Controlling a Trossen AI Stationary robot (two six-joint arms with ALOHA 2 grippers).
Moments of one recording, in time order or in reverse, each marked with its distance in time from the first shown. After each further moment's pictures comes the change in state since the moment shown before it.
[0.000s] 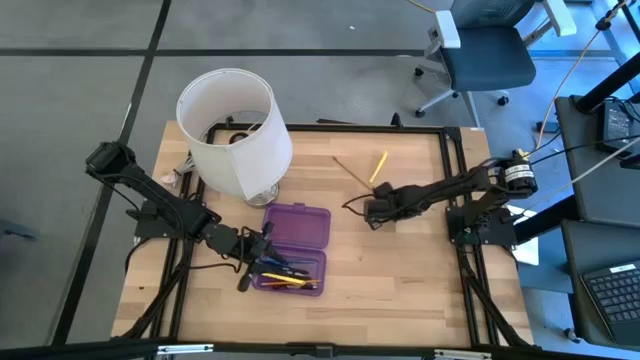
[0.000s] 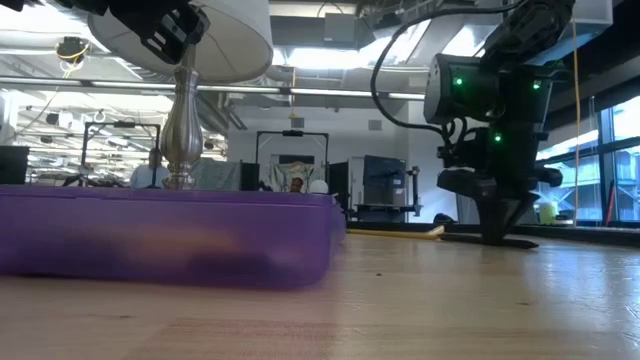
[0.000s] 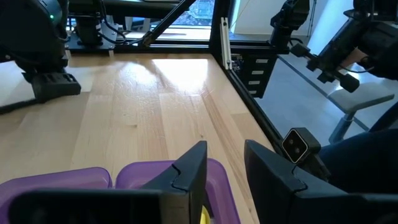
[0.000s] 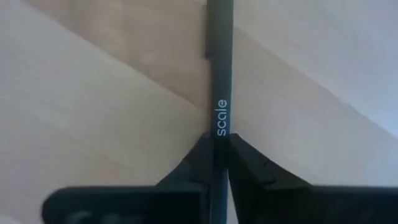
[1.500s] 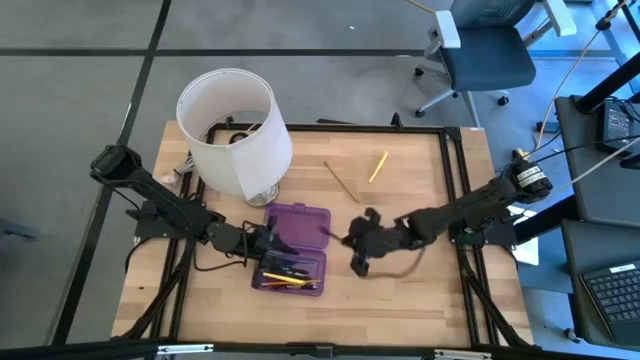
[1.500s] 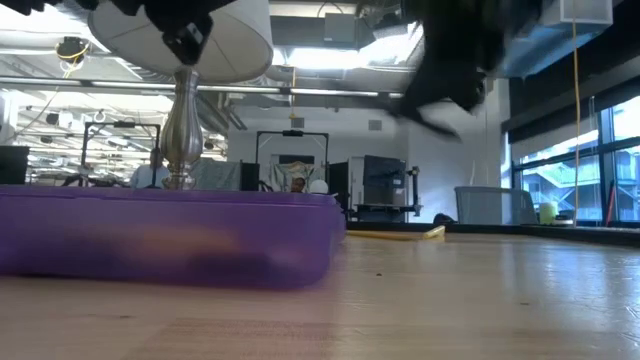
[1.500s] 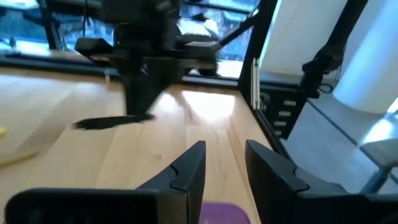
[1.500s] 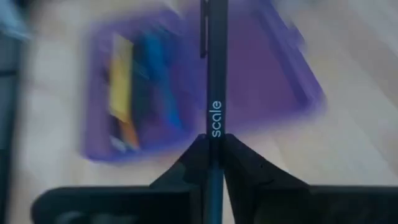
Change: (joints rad) left arm 0.024 0.085 -0.001 0.212 -0.133 -0.035; right arm 0.328 -0.124 0.210 0.413 0.041 -0.439
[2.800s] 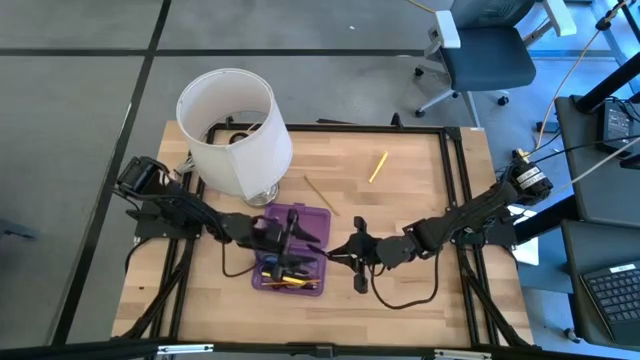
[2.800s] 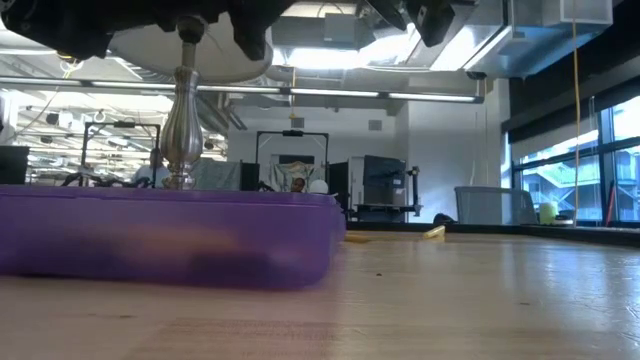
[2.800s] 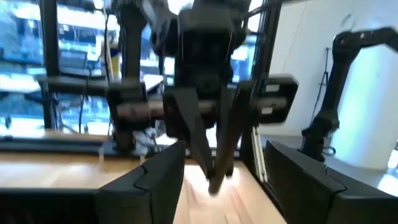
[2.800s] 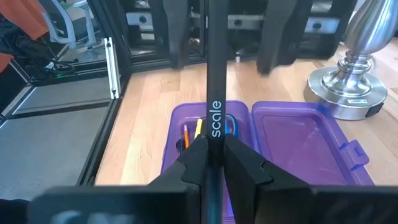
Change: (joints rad) left arm 0.139 0.312 0.037 0.614 0.138 0.155; right arm 0.110 0.005 0.003 0.425 0.049 -0.280
